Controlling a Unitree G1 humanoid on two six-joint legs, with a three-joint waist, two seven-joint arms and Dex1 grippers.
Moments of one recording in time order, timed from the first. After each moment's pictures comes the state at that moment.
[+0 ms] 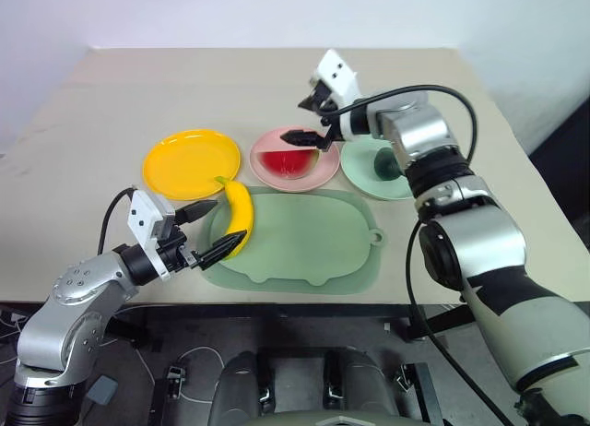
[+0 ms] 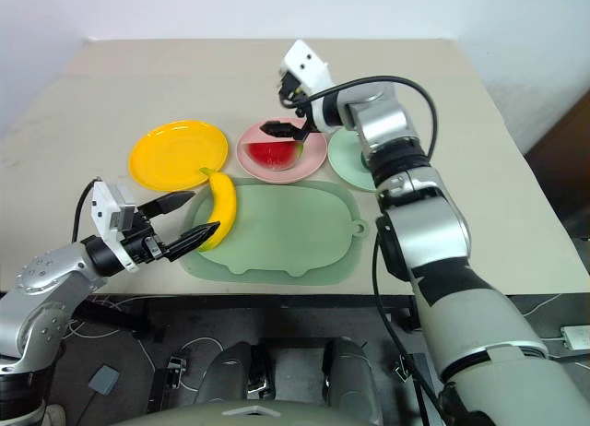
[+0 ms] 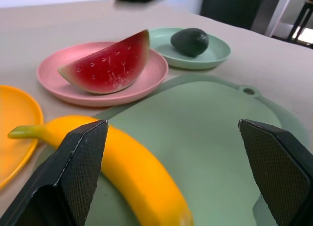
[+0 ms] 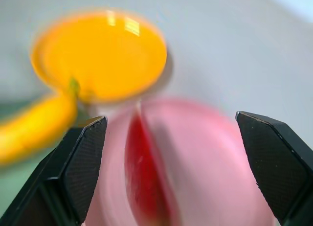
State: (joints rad) left arm -0.01 0.63 0.25 -0.44 -0.64 0.47 -0.76; right arm -1.27 -0.29 0.06 0.78 0.01 0.36 1.03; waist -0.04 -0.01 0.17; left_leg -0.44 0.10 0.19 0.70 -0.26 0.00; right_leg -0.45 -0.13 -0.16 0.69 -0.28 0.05
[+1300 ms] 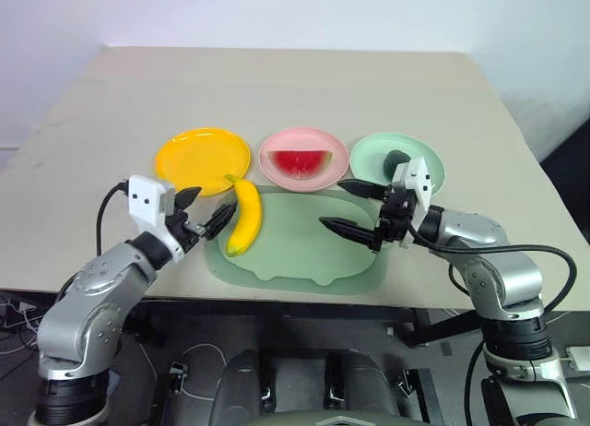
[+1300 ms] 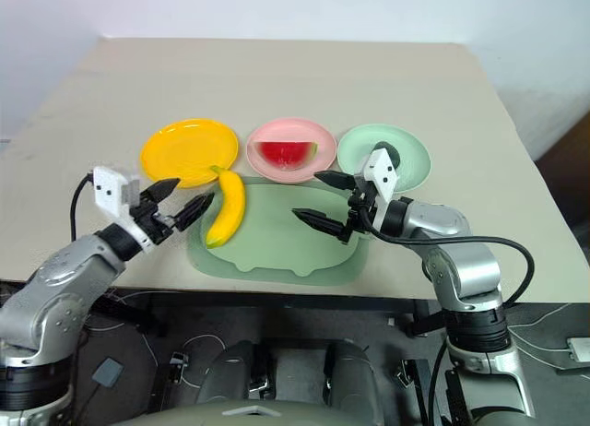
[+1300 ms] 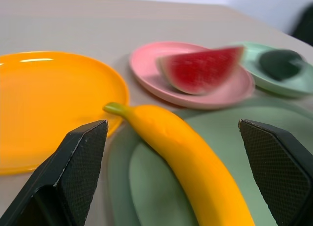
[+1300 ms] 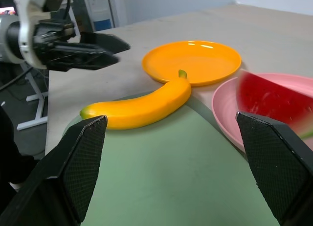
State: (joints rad) left arm -0.14 0.47 0.21 -0.52 -0.66 0.72 -0.27; right arm -0.39 -0.48 -0.04 -0.30 0.46 0.59 0.92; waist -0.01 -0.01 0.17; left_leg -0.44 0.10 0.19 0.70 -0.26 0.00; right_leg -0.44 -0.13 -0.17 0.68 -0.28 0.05
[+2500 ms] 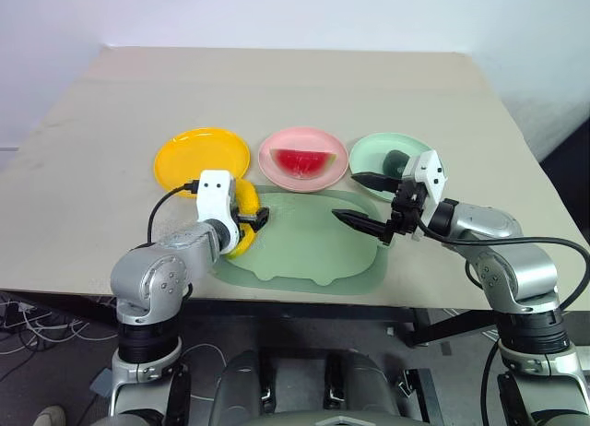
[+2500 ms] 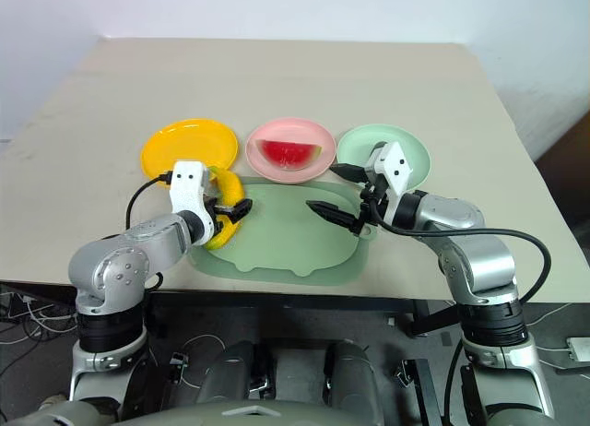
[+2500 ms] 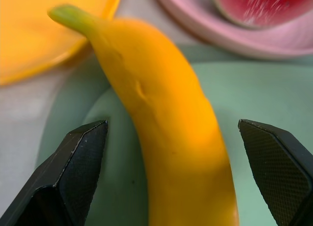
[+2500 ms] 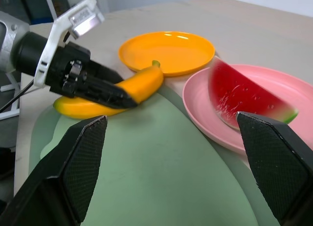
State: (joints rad) left arm -0.44 0.21 0.14 -0.43 -0.57 1.33 0.11; right arm -0.40 -0.55 -0.04 -0.26 0.48 0.56 0.87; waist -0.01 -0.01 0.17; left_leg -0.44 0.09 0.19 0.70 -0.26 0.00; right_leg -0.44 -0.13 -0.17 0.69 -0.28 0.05
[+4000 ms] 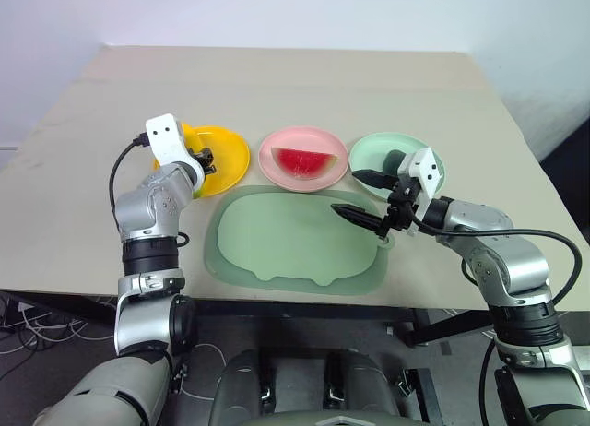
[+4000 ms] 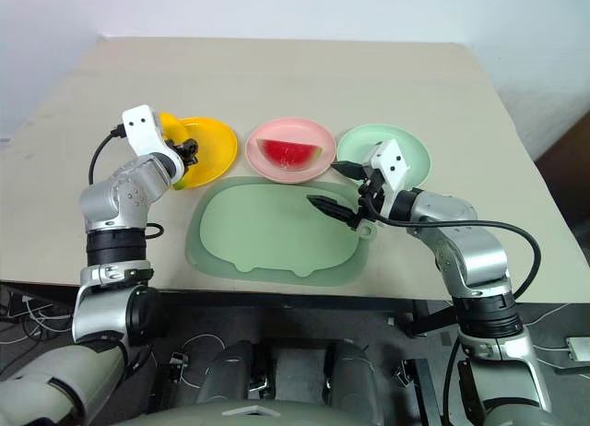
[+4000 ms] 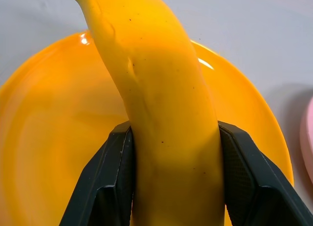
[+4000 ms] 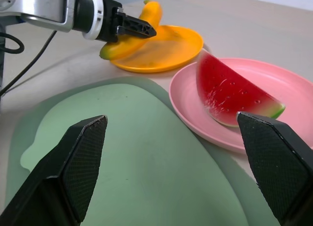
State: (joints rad) left arm -0.85 0.25 0.35 0.37 -0.32 0.78 0.06; right arm -0.43 -0.55 -0.01 -0.19 0.47 0.54 0.83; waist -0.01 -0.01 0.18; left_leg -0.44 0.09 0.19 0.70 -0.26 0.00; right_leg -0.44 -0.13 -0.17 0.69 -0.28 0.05
